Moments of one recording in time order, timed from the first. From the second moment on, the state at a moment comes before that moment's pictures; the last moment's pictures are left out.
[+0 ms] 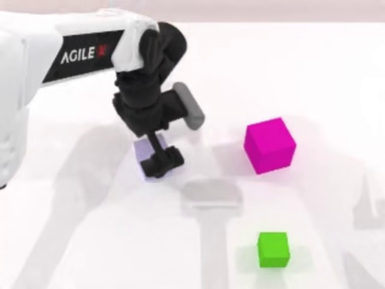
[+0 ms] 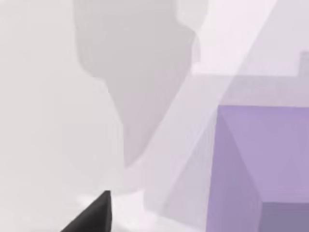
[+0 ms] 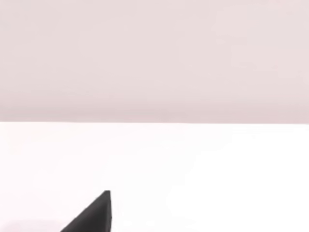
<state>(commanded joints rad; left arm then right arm) -0.49 2.27 1.70 -1.00 0.00 0.69 0.01 0.00 0.00 0.00 0.00 0.00</state>
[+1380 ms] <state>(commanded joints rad) -0.49 2.29 1.65 -0.94 0.00 0.69 0.01 0.00 0.00 0.00 0.00 0.00</state>
